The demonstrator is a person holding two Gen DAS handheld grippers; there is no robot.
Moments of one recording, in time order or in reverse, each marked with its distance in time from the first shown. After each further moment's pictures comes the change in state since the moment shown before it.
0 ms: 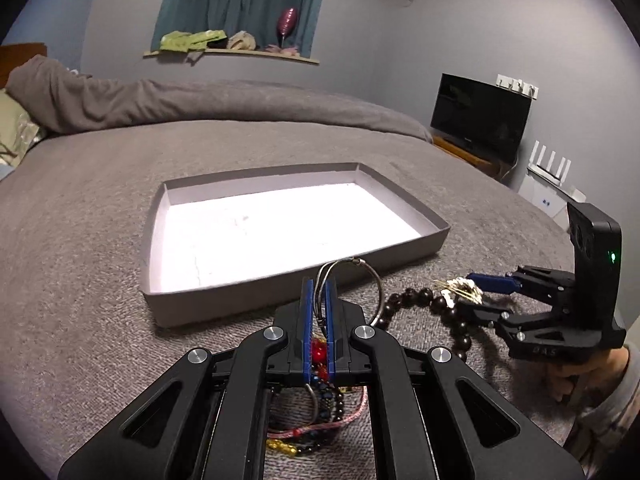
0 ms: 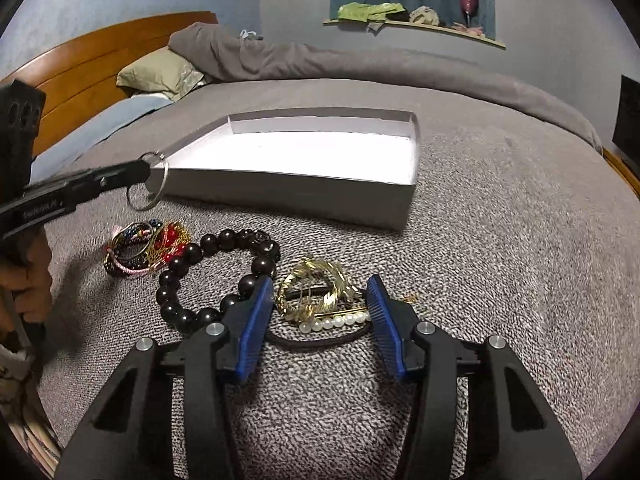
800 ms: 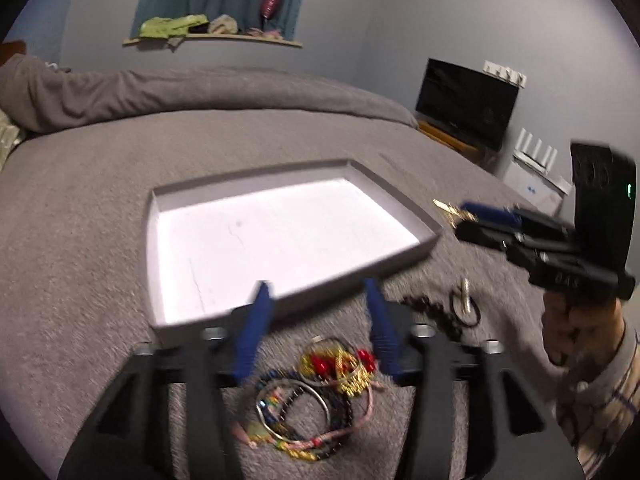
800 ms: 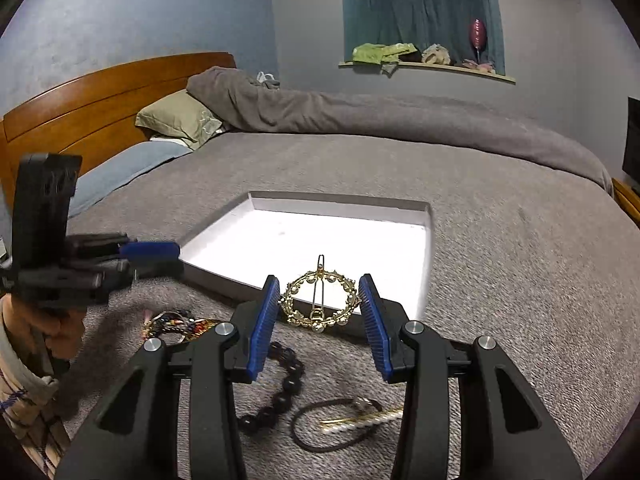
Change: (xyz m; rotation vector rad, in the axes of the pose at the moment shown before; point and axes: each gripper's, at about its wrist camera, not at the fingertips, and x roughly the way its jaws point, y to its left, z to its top) left arm 0.006 0.012 0.024 0.038 0.088 -0.073; right arm -0.028 0.001 0.065 -0.009 -0.155 0.063
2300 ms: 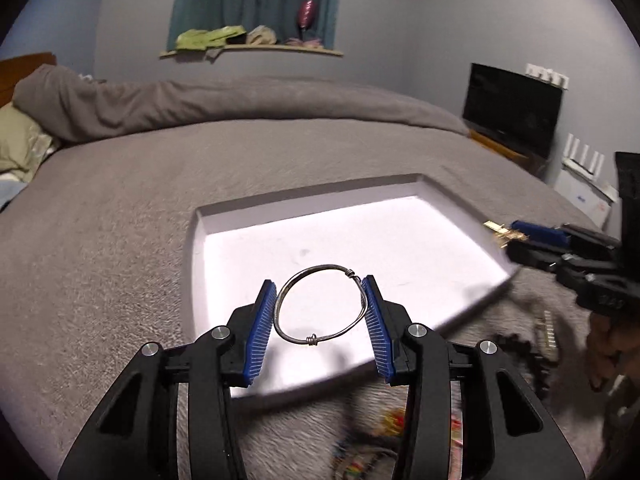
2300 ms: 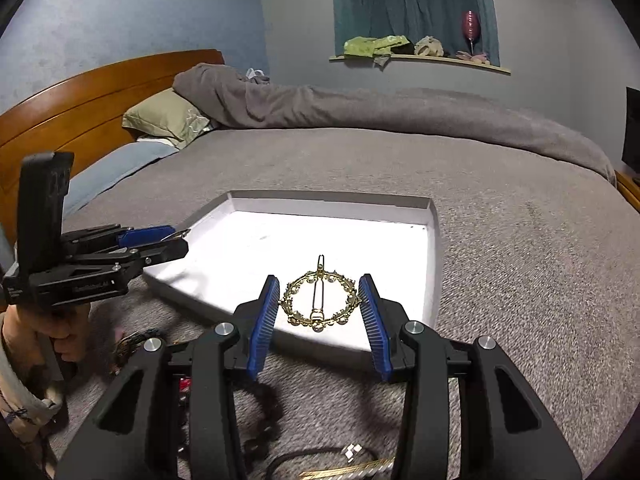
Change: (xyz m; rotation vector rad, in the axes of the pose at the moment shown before) left arm 0.041 0.038 0.015 -0.024 -0.043 0.198; right arm 0.049 -0.016 0.007 0.033 0.019 -0.029
